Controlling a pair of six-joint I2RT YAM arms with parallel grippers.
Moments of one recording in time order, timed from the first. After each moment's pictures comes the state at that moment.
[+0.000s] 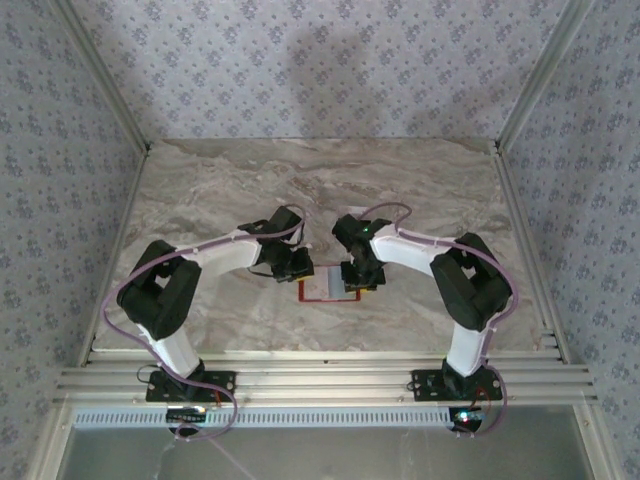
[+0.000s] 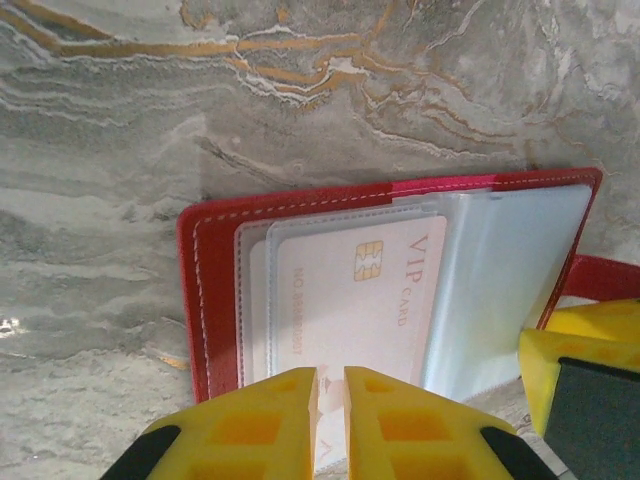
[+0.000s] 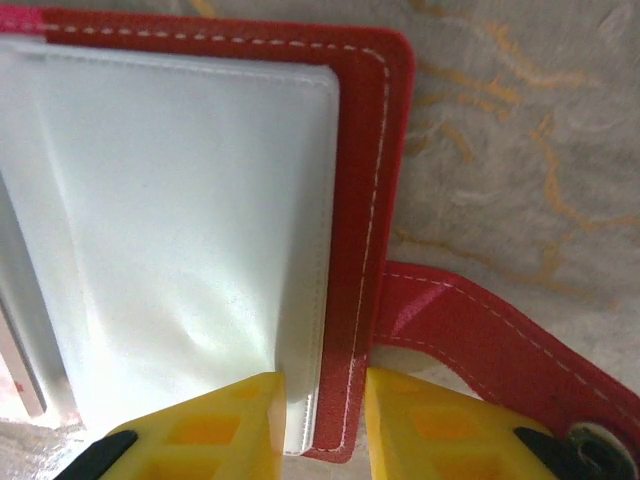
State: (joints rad) left arm -0.66 1.72 1.04 -0.48 0.33 -0.79; right arm 0.69 1.81 1.14 -0.83 -0.10 0.59
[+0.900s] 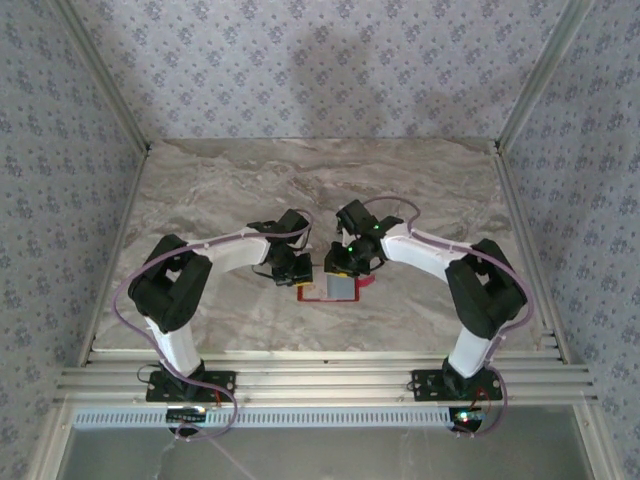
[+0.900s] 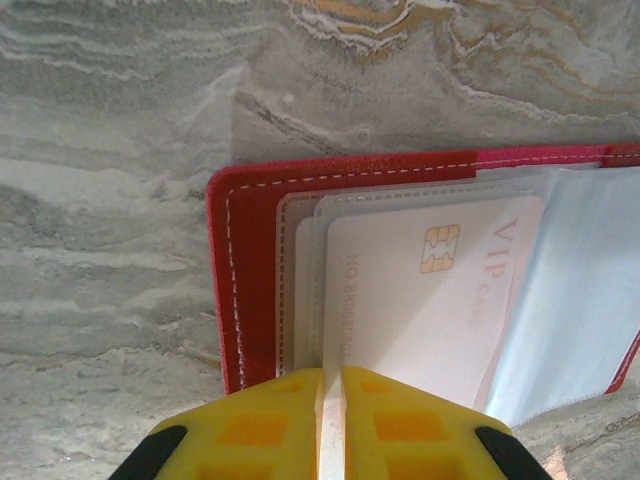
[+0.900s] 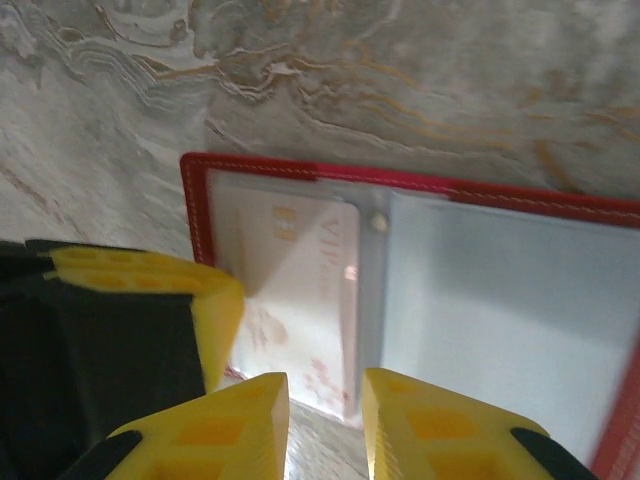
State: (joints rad) left arm -0.68 1.79 1.09 -0.58 0.29 -0.74; right arm 0.66 1.74 1.12 -0.53 -0.37 0.73
